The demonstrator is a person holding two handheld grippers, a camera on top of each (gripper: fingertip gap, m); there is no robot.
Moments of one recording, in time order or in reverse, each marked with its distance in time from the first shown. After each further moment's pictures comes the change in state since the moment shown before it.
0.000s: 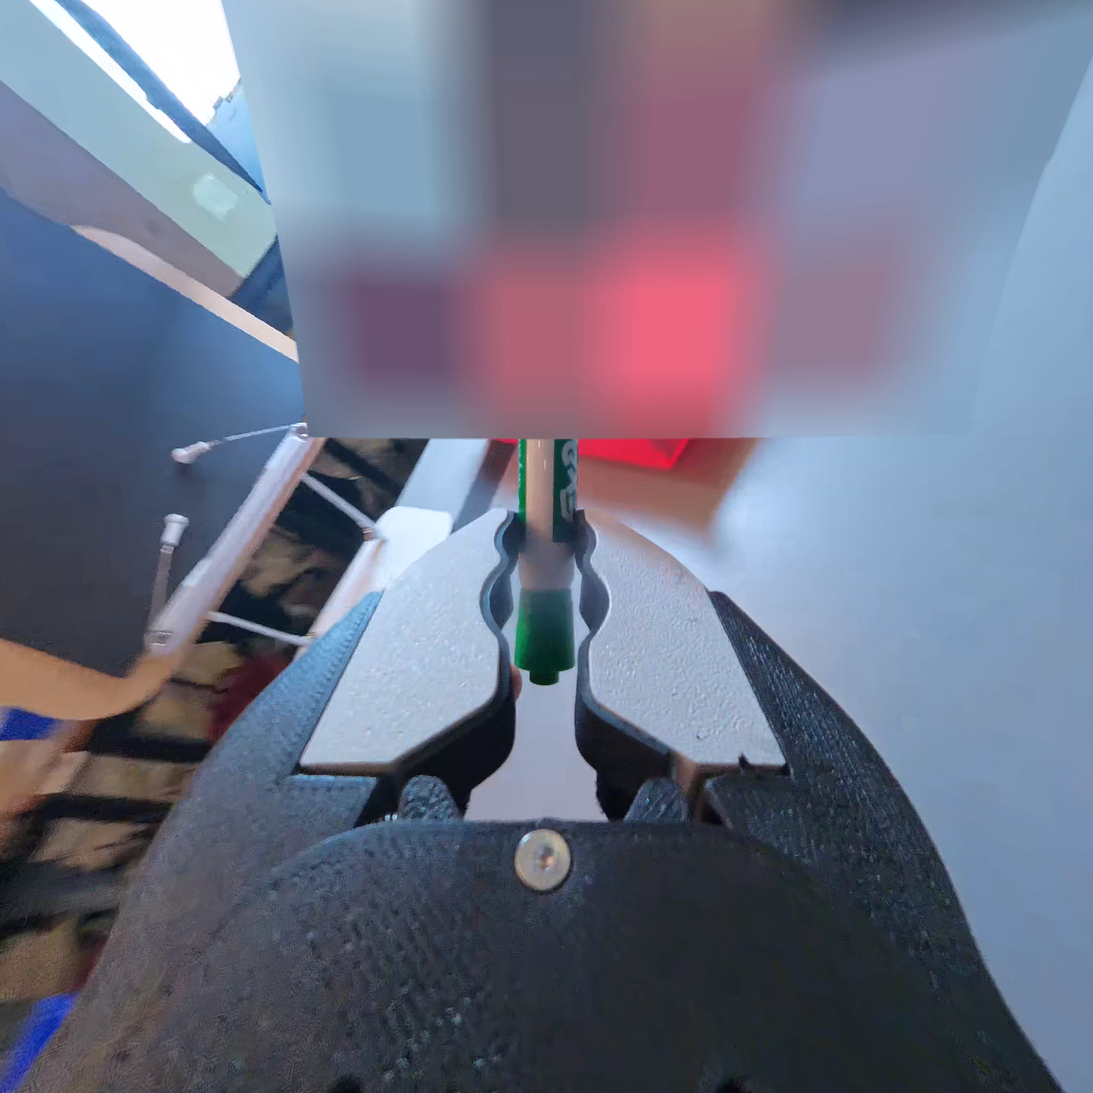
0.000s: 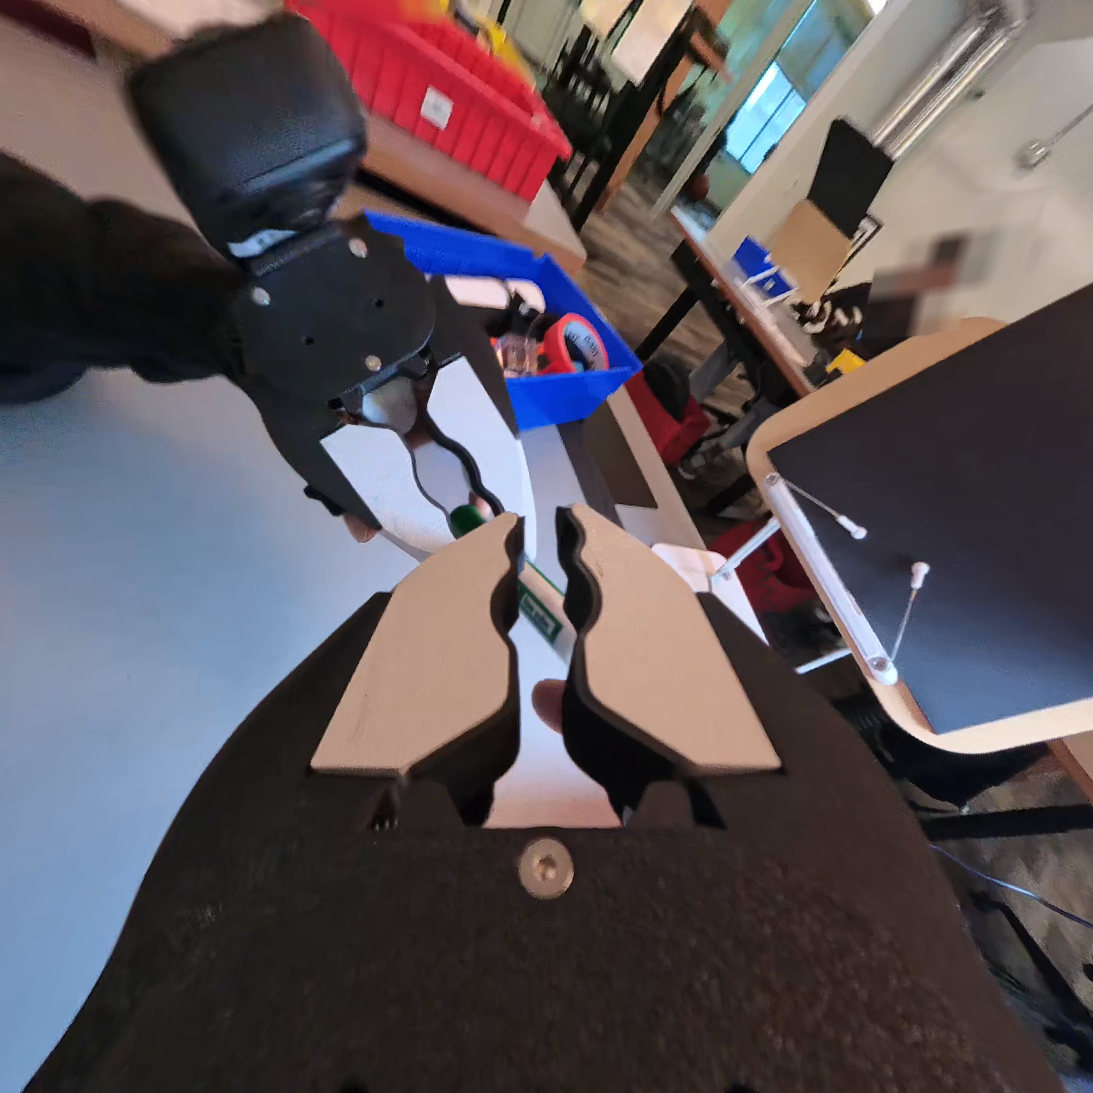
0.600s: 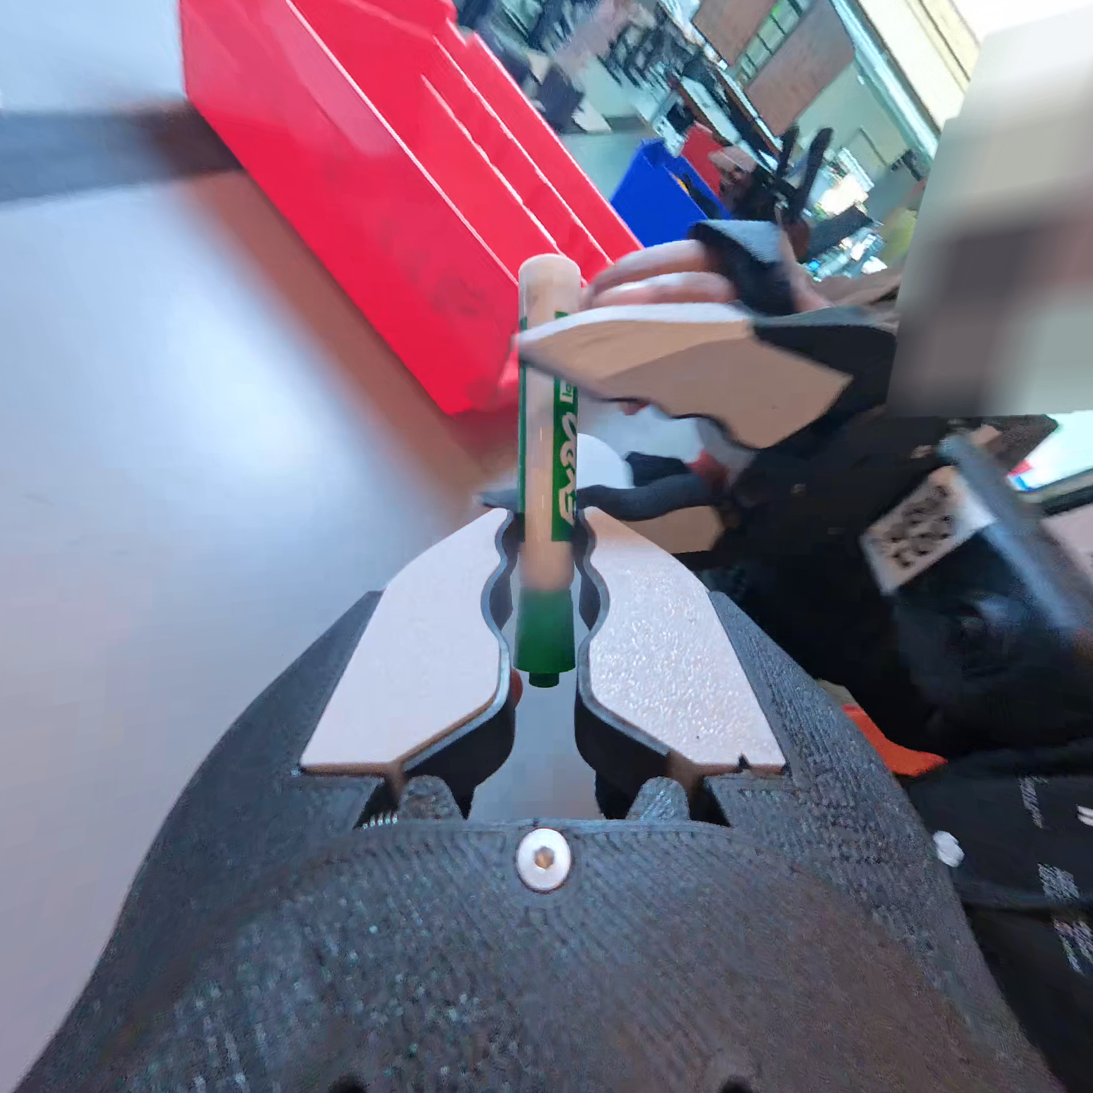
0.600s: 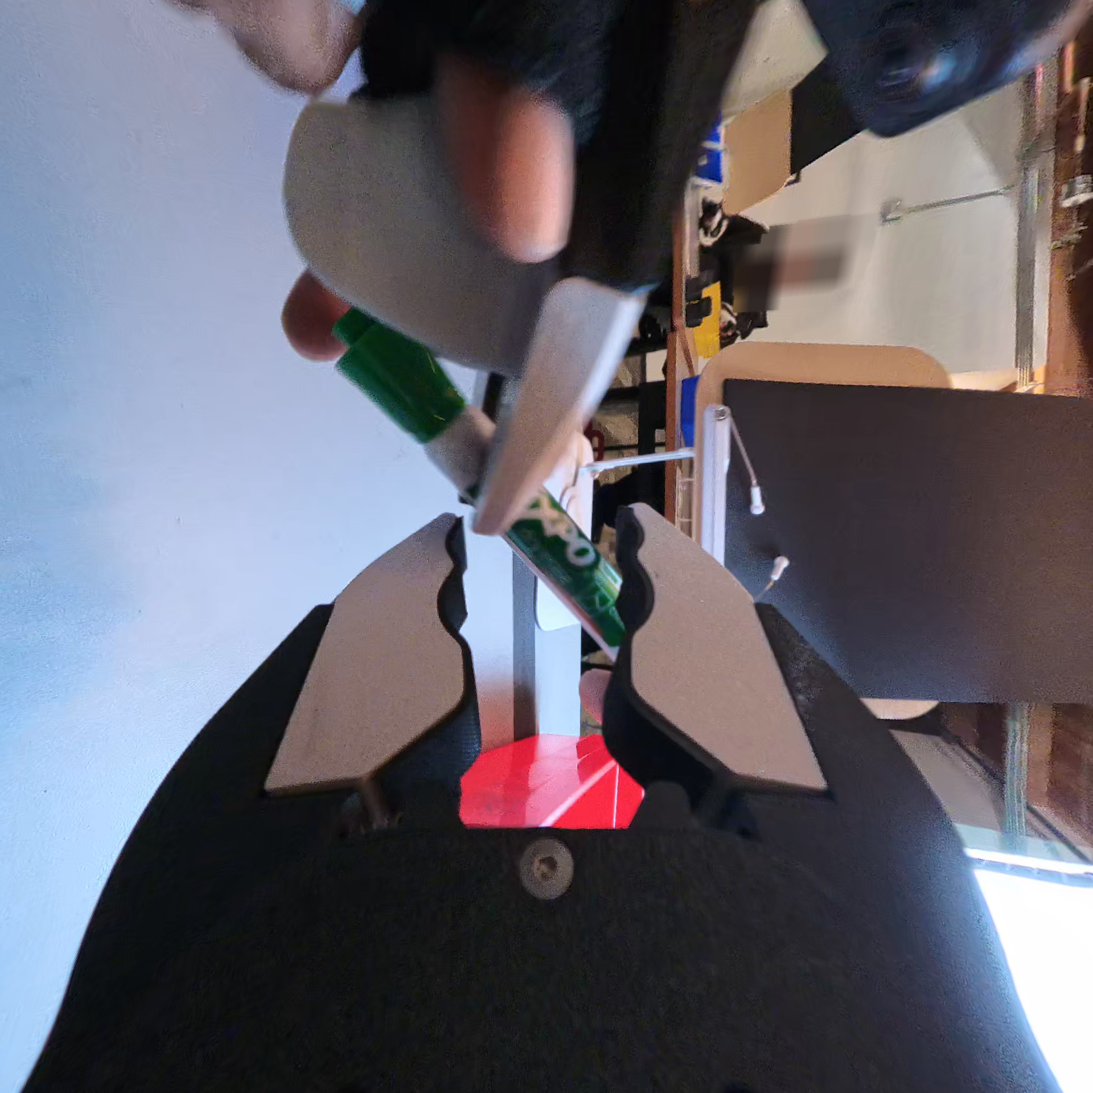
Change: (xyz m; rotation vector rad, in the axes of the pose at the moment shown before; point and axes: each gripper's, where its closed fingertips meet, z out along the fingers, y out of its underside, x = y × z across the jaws) left arm 0.024 0.037 0.015 -0.070 0.501 -1.119; right arm -0.006 0.105 0.077 -0.389 0.206 -0.647
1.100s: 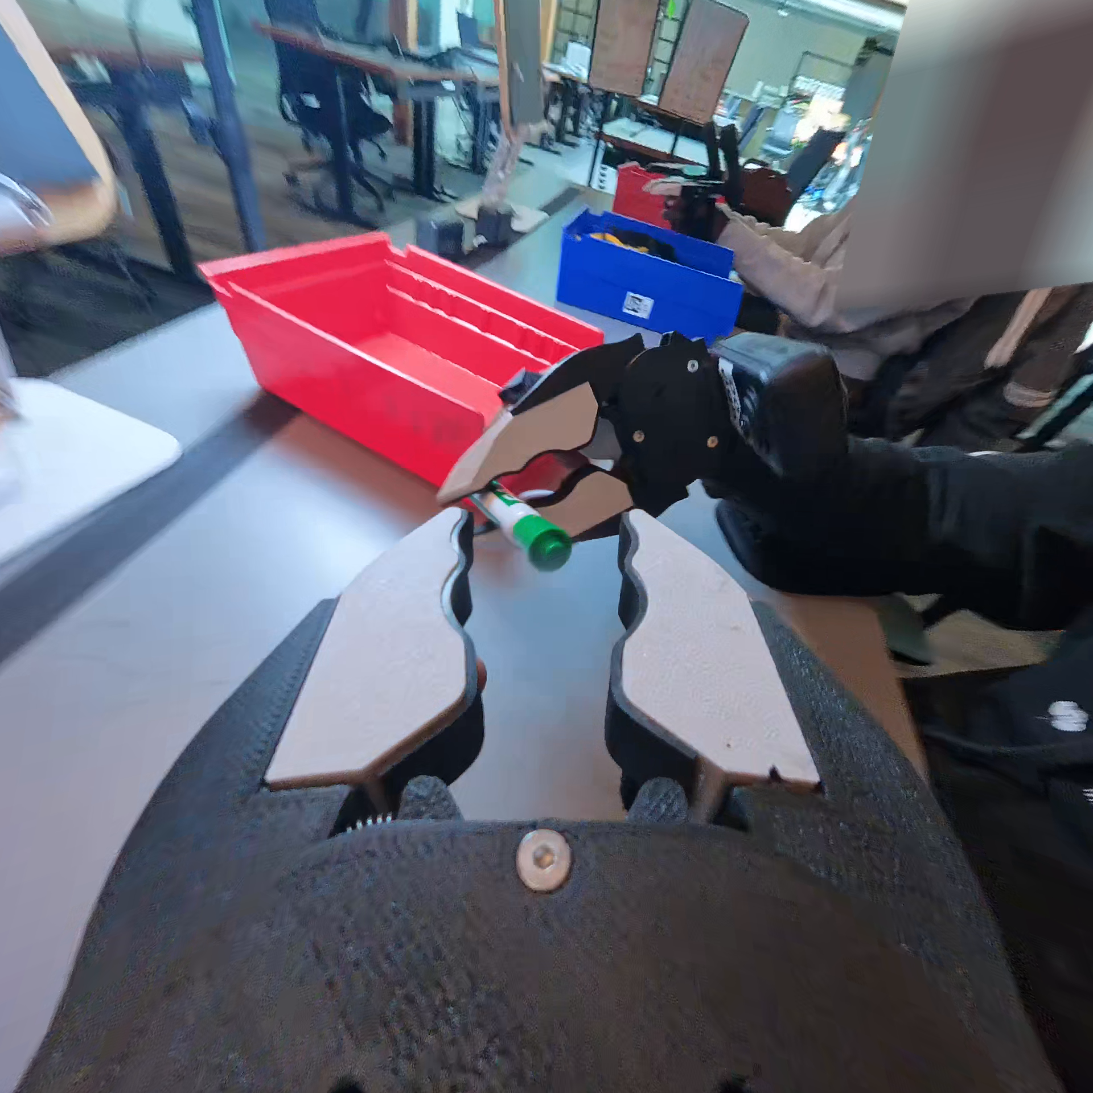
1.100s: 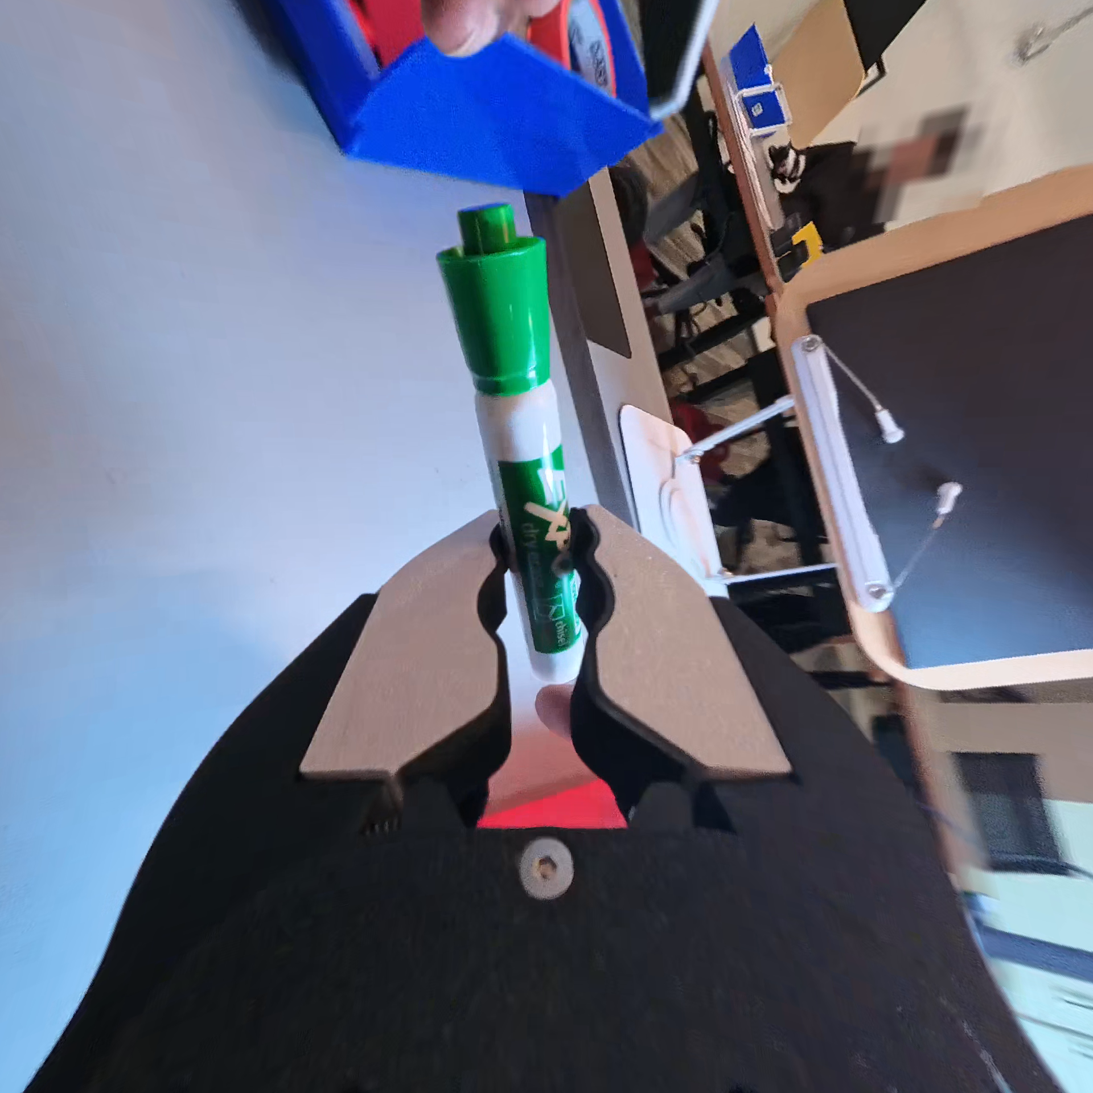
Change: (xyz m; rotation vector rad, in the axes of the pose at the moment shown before) left arm 0.037 -0.039 -0.068 0.119 -0.024 0.477; right arm -0.003 0.010 0.000 0.073 -0.138 0.386
